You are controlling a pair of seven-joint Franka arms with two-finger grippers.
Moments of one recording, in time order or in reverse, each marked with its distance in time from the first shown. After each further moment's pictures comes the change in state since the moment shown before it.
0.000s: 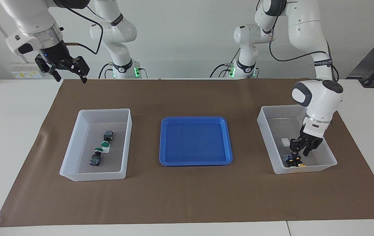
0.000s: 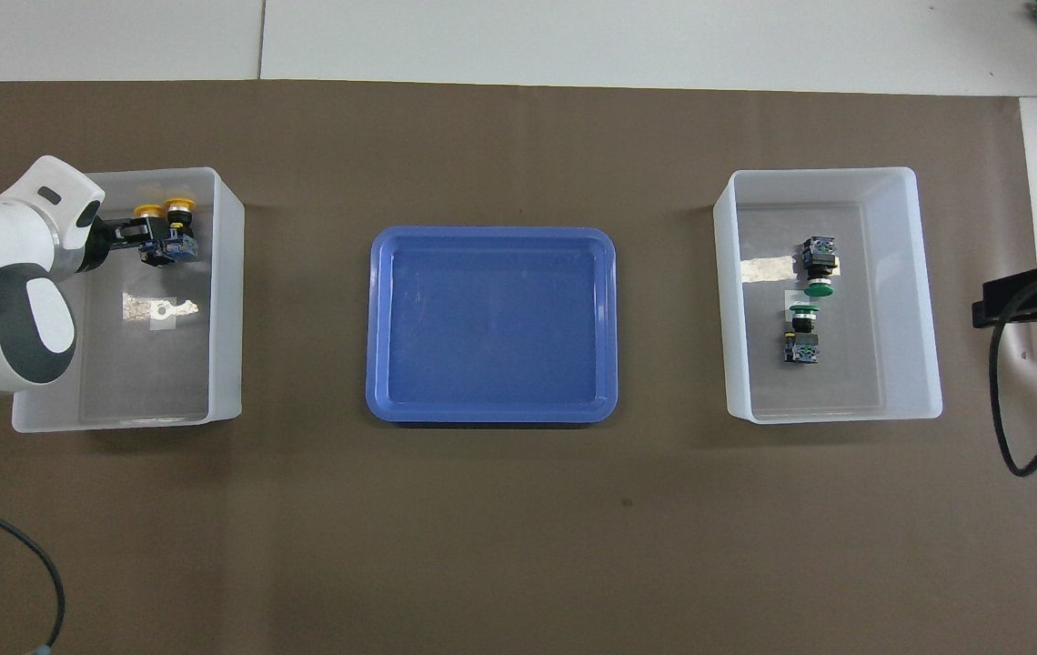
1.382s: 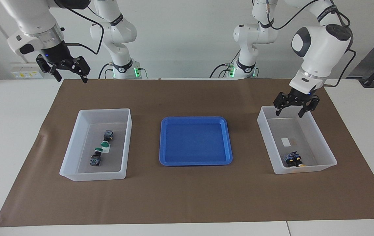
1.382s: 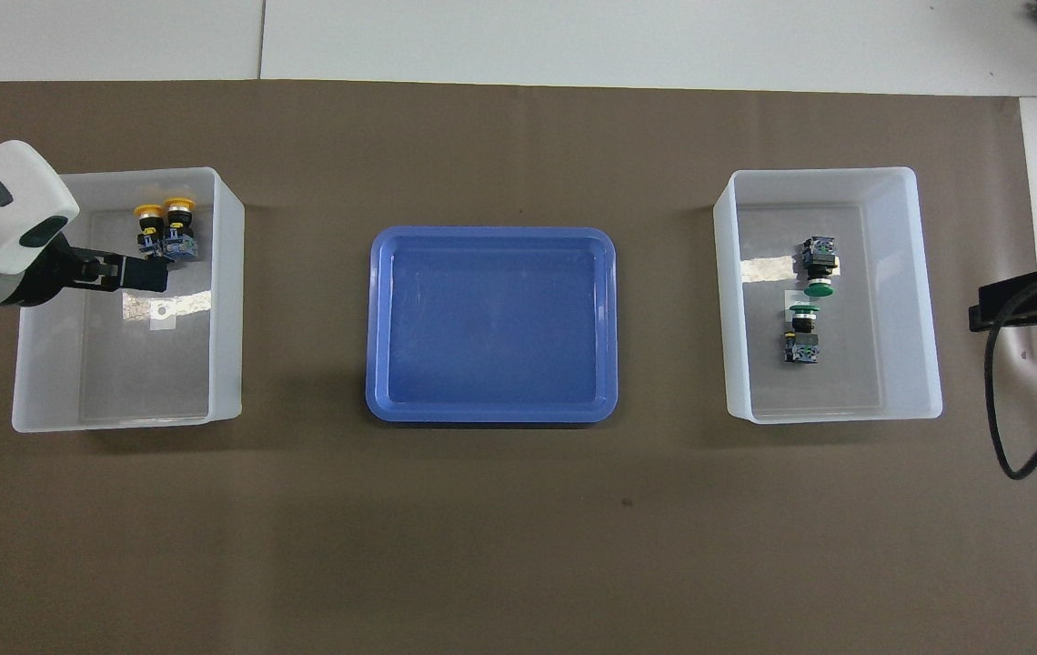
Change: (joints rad) left arm -0.128 -0.372 -0.005 0.118 0.119 -0.709 0.008; right arm -0.059 -0.004 0.062 -0.010 0.001 0.000 0.000
